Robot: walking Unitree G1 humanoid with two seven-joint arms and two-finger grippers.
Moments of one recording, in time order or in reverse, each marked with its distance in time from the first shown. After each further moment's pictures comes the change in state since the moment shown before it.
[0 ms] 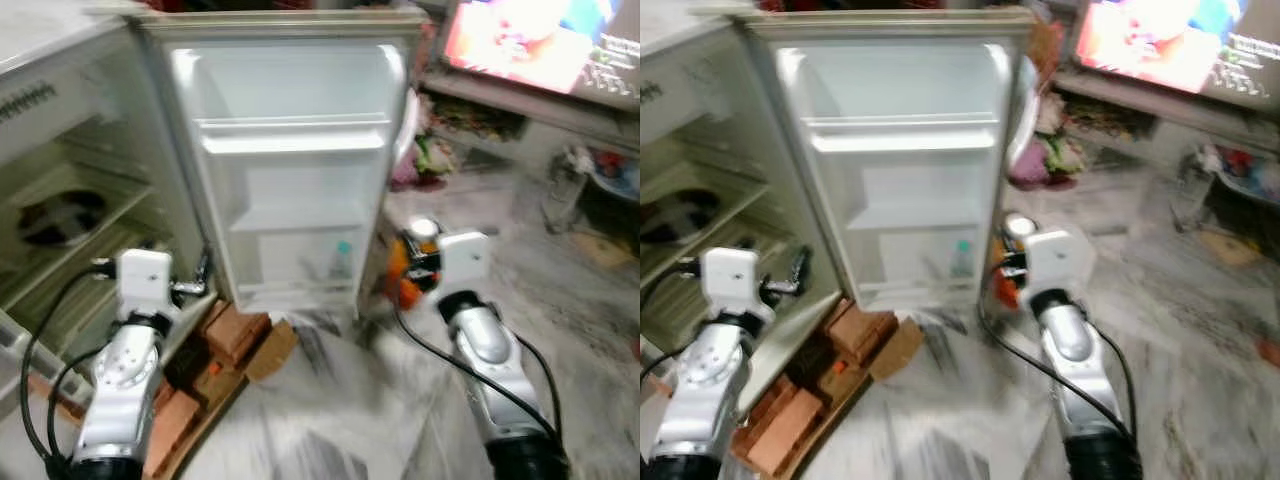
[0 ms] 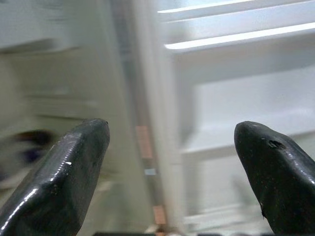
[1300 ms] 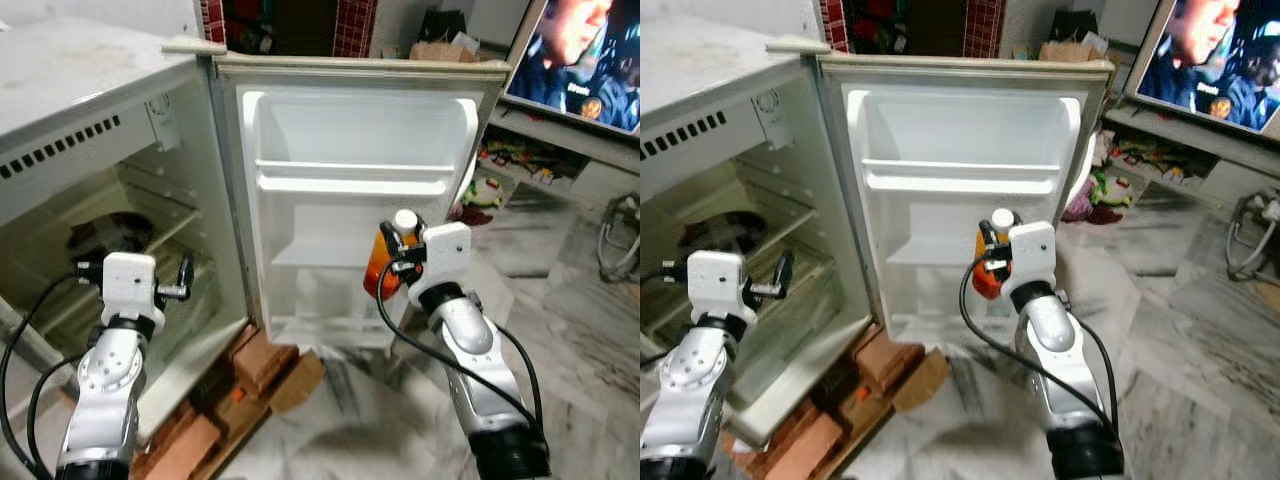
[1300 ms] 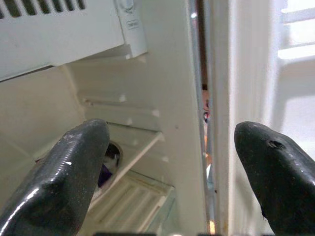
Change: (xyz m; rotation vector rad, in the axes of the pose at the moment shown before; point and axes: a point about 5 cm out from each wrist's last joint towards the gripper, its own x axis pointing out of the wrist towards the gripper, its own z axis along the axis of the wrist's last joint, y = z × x) left arm 0.001 0.009 0.000 0.026 0.007 0.046; right arm 0.007 0.017 0.008 0.018 -0.040 0.065
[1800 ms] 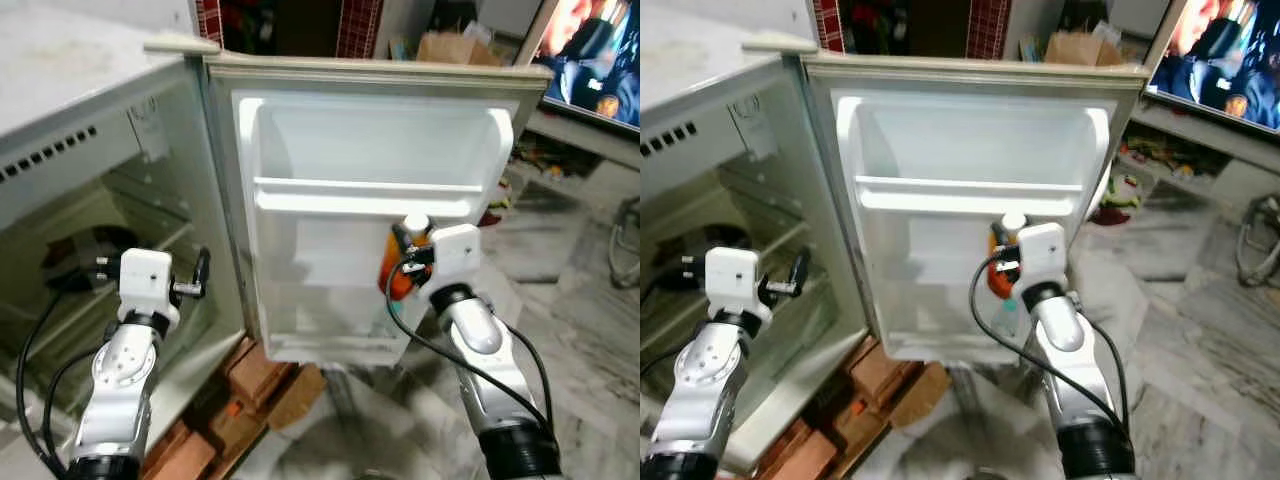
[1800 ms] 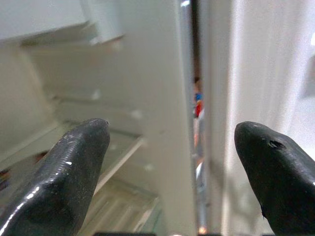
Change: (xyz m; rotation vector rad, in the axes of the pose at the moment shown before) left arm 0.001 -0.004 0.000 0.001 0.018 -0.025; right arm -0.001 -0.006 -0.005 -0.013 0.020 -0.026
